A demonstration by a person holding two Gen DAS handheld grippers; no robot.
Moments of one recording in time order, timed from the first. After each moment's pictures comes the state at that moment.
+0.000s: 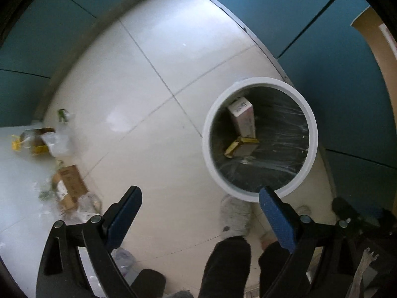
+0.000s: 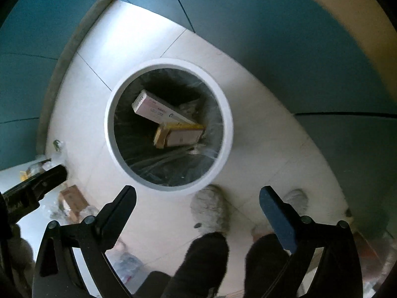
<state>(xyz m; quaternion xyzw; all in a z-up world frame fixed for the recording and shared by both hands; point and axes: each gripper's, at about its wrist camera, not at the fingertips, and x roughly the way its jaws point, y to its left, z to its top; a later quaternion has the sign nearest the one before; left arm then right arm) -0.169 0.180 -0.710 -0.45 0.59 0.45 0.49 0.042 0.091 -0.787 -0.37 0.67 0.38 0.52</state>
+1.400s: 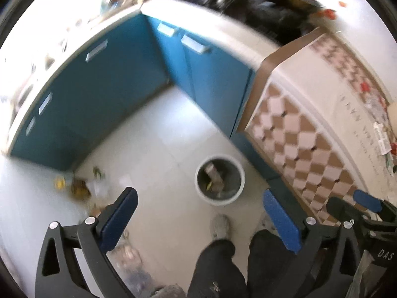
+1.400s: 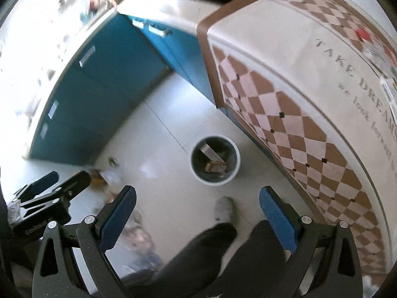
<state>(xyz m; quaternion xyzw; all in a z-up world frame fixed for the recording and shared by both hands) -0.128 0.108 -0.269 -0.33 0.48 0.49 0.66 0.046 0.039 -0.270 -0.27 0.58 0.50 0.58</state>
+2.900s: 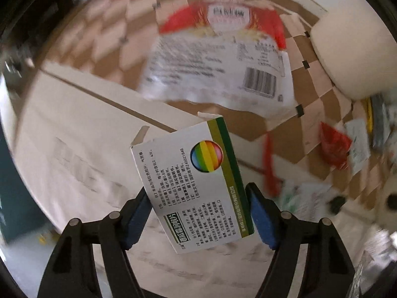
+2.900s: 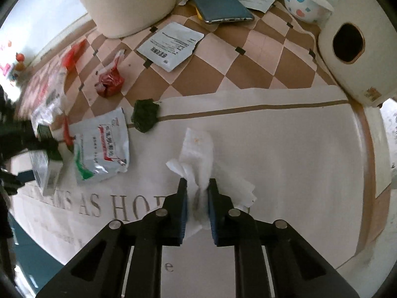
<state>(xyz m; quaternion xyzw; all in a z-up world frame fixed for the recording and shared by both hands) 0.389 0.052 -0.325 -0.27 0.61 0.29 0.68 0.476 -0.228 -0.319 -0.06 0.63 0.14 0.76</state>
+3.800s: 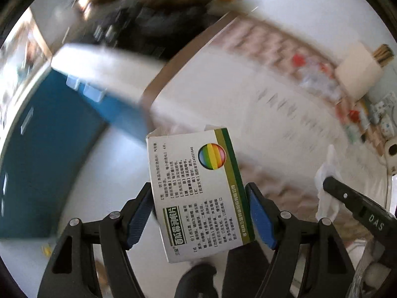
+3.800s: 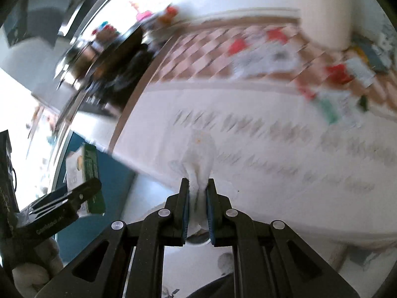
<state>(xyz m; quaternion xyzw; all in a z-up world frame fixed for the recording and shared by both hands) 0.007 0.120 -0.266 -0.28 0.52 0.34 0.74 0.229 -0.046 -0.254 -0.06 0.57 0.41 0.71</state>
